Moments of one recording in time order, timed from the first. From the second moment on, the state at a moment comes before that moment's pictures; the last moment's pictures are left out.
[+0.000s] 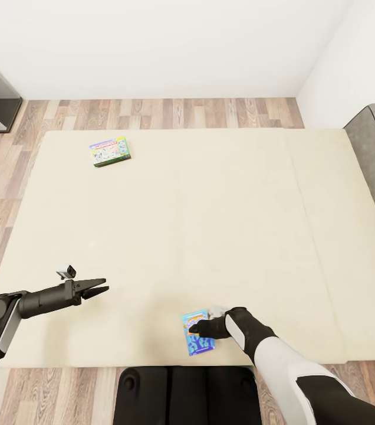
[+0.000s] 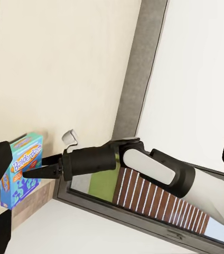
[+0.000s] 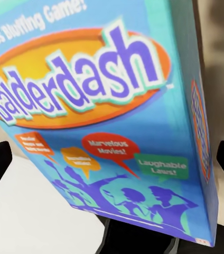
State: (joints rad) left arm -0.59 0.35 0.24 -1.05 0.22 1.02 -1.47; right arm -0.85 0.17 -0.01 -0.27 -0.05 0.57 0.25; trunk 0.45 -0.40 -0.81
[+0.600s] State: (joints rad) left arm -0.59 0.35 0.24 -1.05 0.22 1.02 -1.47; right arm -0.85 0.17 -0.01 -0.27 -0.05 0.57 0.25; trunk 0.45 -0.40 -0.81
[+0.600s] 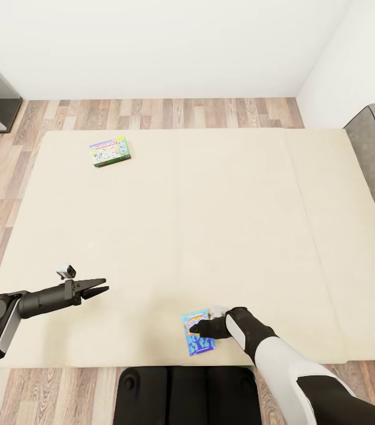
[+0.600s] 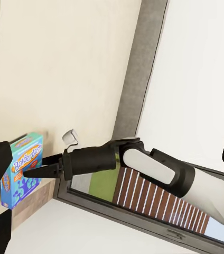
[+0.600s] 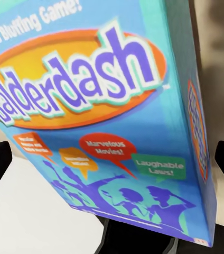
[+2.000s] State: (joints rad) left arm -0.59 0.35 0.24 -1.05 0.22 1.02 -1.47; right arm -0.85 0.14 -0.01 -0.26 -0.05 0.60 0.25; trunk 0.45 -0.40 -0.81
